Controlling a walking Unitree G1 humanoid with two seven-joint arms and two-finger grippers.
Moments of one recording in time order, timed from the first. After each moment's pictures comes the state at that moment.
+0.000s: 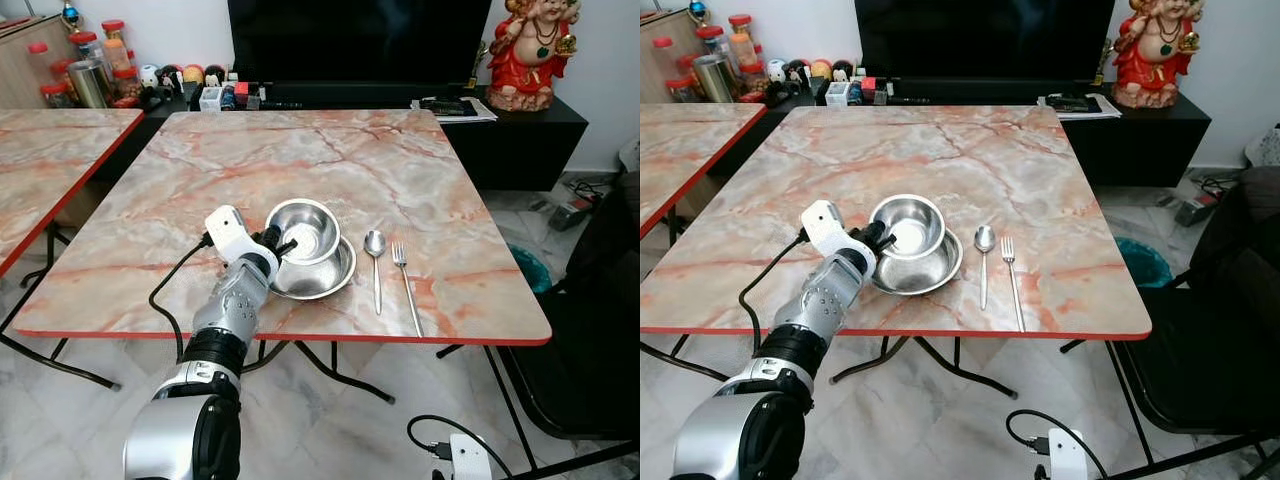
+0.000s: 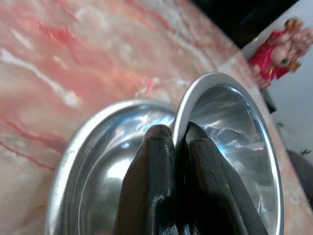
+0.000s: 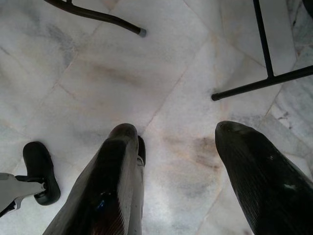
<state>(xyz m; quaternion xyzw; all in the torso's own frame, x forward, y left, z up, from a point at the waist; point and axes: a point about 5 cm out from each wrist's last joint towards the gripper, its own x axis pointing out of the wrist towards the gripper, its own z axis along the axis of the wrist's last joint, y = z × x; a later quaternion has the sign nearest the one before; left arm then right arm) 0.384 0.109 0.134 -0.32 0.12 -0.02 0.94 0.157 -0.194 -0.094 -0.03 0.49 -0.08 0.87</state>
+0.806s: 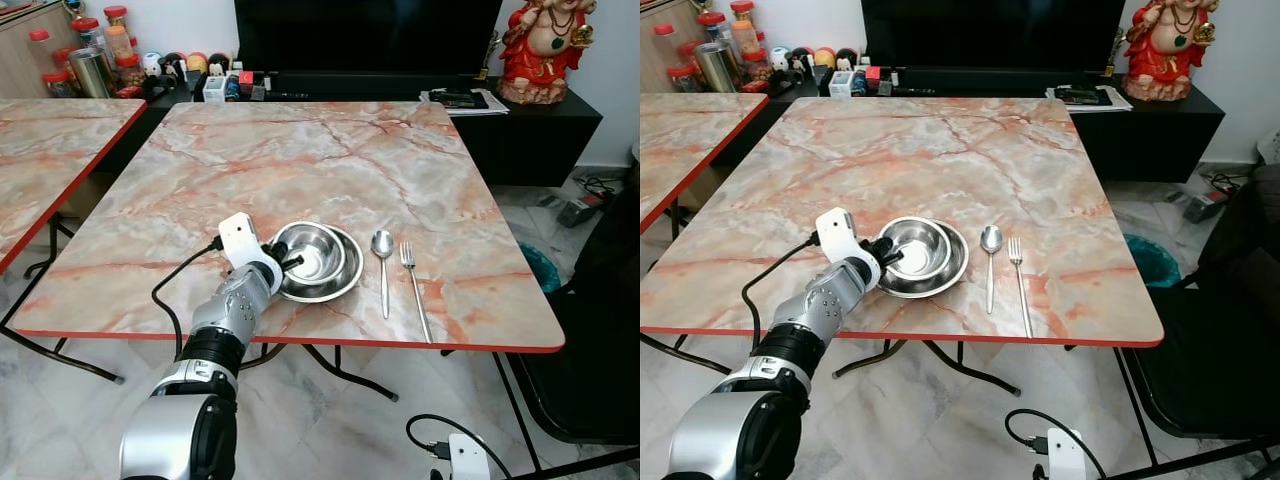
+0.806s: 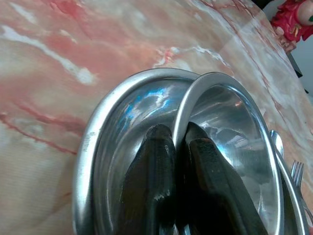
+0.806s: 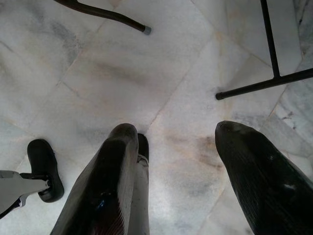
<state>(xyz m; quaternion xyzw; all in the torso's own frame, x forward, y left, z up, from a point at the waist) 0.382 0.103 0.128 -0.27 0.16 -0.04 0.95 0.158 -0.191 -0.095 -0.02 0.48 -0.08 0.87</state>
